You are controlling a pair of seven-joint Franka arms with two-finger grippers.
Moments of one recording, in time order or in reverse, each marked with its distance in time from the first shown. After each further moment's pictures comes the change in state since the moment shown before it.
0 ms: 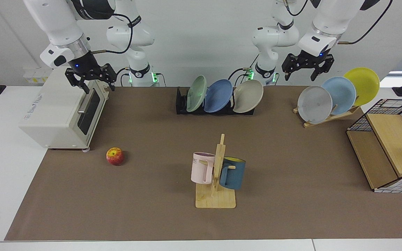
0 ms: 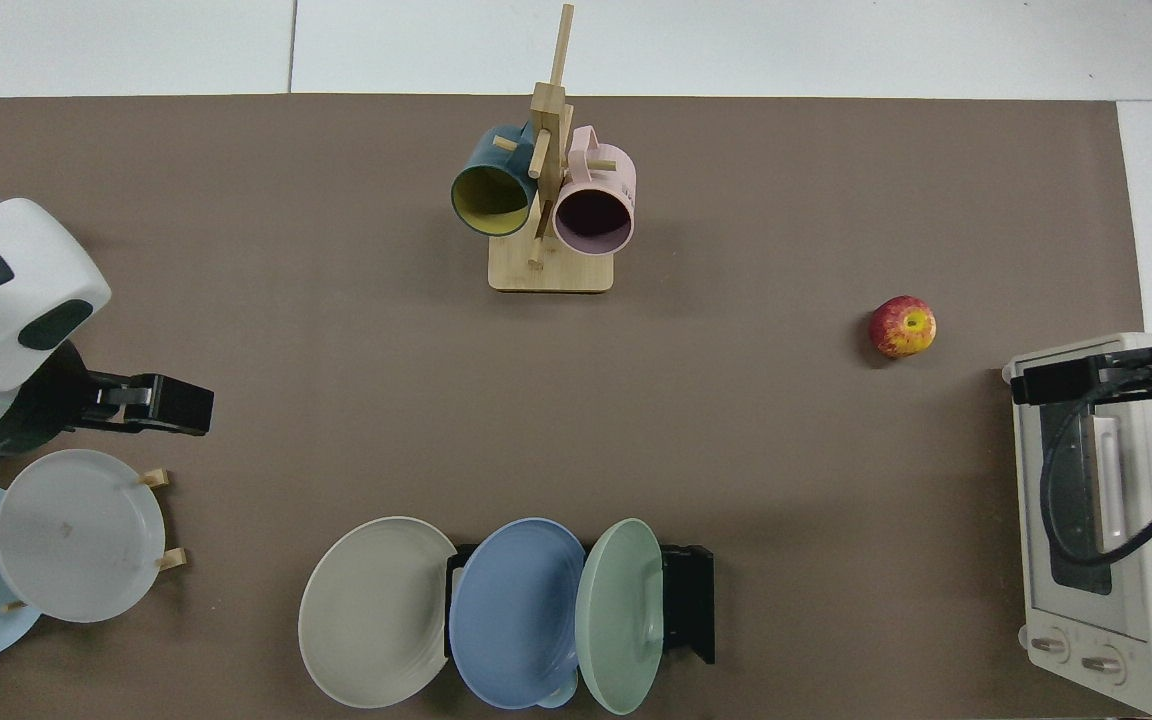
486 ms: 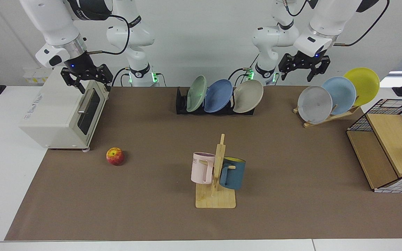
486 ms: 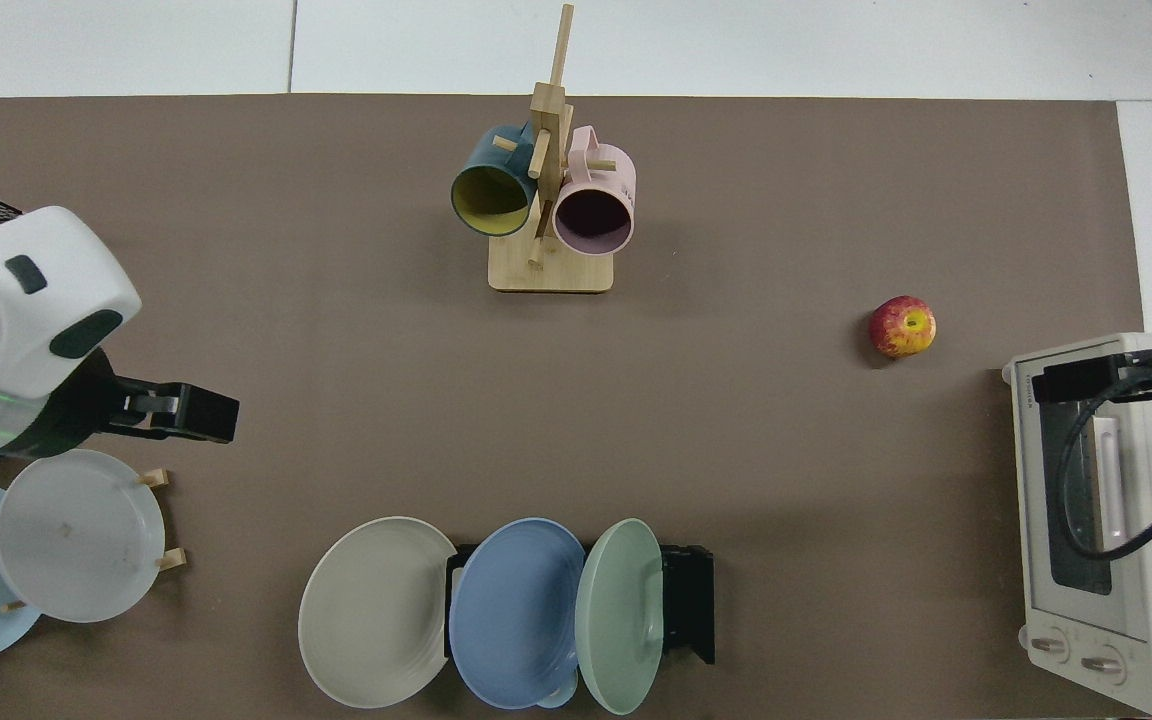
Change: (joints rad) left arm -0.001 0.001 -0.033 -0.009 -0.014 0.001 0.016; right arm -0.004 0.000 -0.013 0.000 -0.047 0.006 0.001
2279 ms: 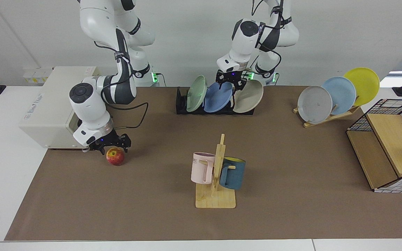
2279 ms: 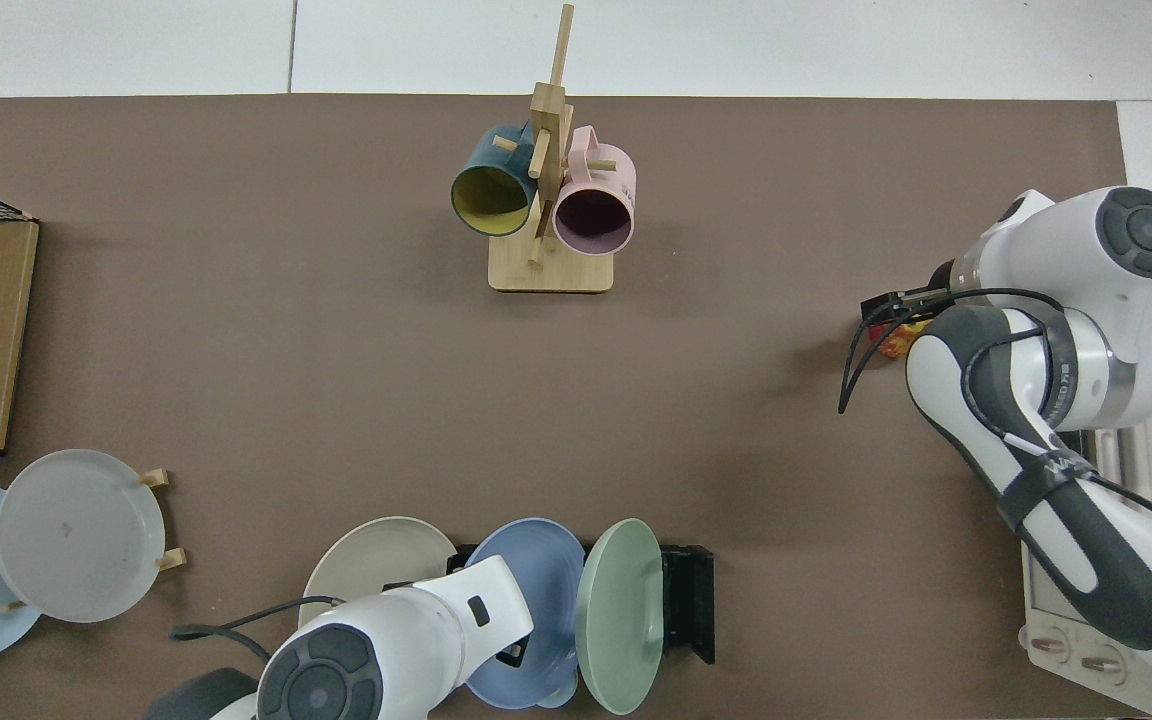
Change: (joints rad) left arm -0.008 -0.370 -0.458 -0.899 -0.442 0.664 0.067; right arm 0.029 0.430 0.012 -0.117 -0.024 0.594 -0.004
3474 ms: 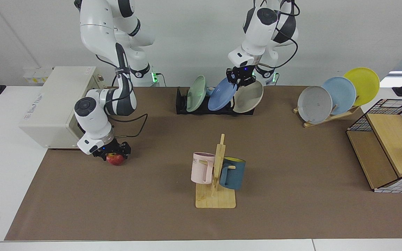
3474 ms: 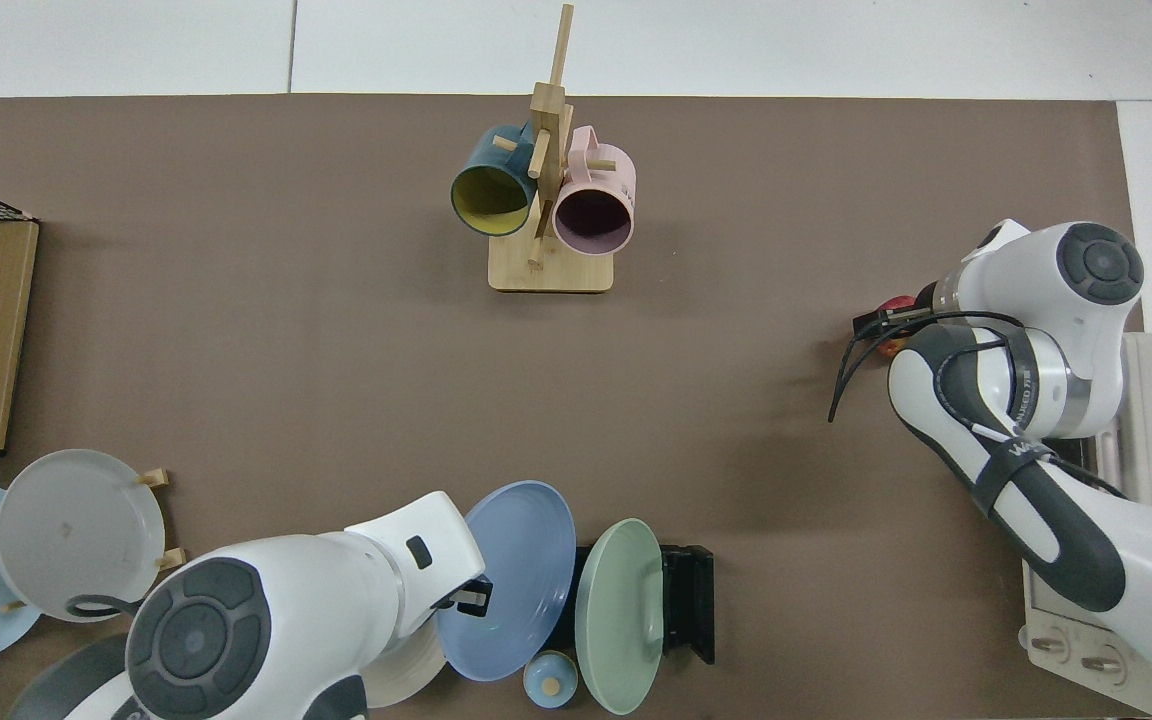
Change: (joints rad) left arm 0.169 0.023 0.021 0.211 0.055 -0.180 0.008; right arm -0.021 0.072 -0.001 -0.061 0.000 0.131 -0.011
